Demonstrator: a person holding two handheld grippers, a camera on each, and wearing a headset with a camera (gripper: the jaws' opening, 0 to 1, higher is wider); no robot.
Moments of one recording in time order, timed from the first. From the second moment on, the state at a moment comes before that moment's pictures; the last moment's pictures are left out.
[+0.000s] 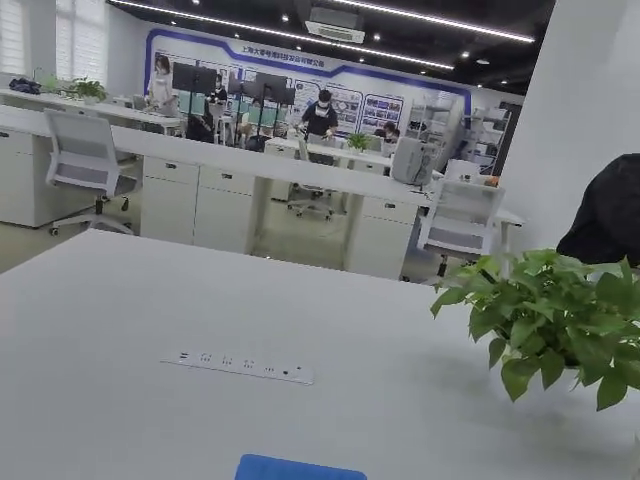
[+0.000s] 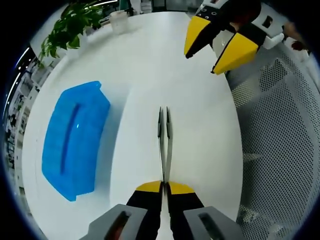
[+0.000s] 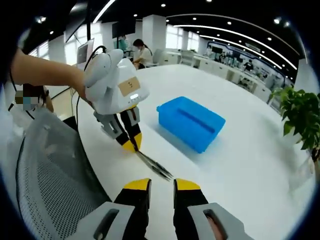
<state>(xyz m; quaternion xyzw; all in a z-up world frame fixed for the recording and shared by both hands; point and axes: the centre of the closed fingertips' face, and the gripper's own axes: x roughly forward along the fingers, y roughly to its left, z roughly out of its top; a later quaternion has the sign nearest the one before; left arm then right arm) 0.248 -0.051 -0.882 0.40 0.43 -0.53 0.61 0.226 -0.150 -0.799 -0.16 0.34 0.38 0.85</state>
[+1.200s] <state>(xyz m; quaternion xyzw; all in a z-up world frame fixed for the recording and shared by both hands) 0.212 0.055 -0.779 0.06 0.35 -0.24 0.90 0.243 -0.182 -0.749 -0.03 0.26 0.24 0.94</state>
